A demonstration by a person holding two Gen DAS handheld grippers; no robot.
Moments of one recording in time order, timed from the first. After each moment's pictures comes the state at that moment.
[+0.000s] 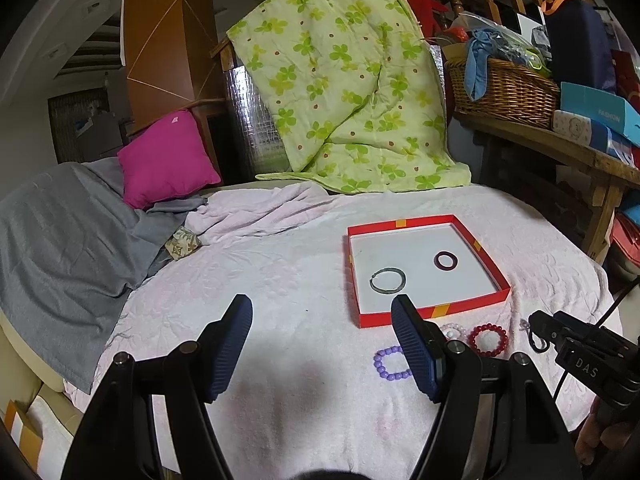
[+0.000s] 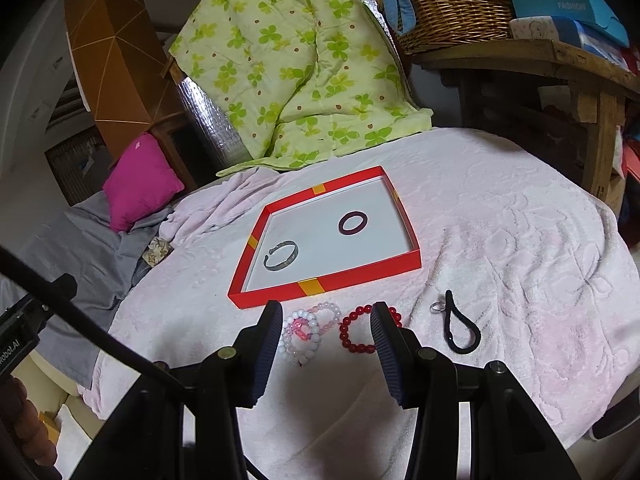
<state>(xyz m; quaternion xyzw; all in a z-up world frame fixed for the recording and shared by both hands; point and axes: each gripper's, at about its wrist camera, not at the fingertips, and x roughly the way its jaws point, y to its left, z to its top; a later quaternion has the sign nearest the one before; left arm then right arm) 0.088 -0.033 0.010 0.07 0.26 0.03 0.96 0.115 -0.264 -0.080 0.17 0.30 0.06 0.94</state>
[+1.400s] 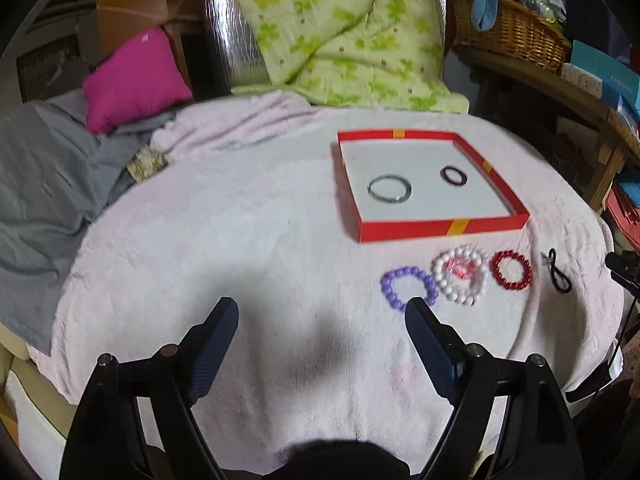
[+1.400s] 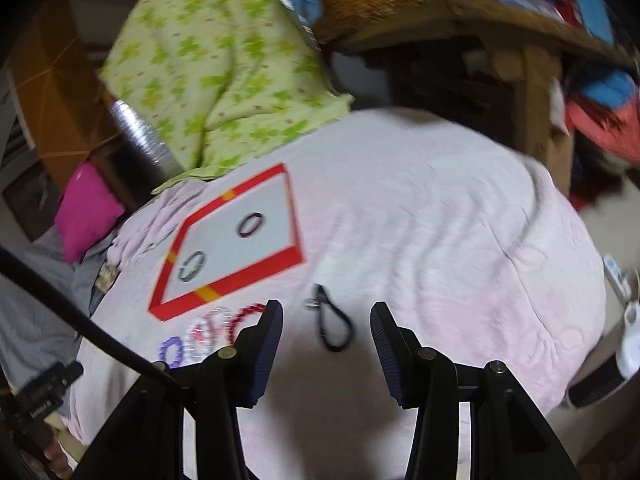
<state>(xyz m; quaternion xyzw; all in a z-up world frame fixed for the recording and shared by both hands) 0.129 -0.007 -0.081 0.04 0.39 -0.01 0.92 0.107 -0.375 -0.119 0.24 0.34 -0.03 0.91</state>
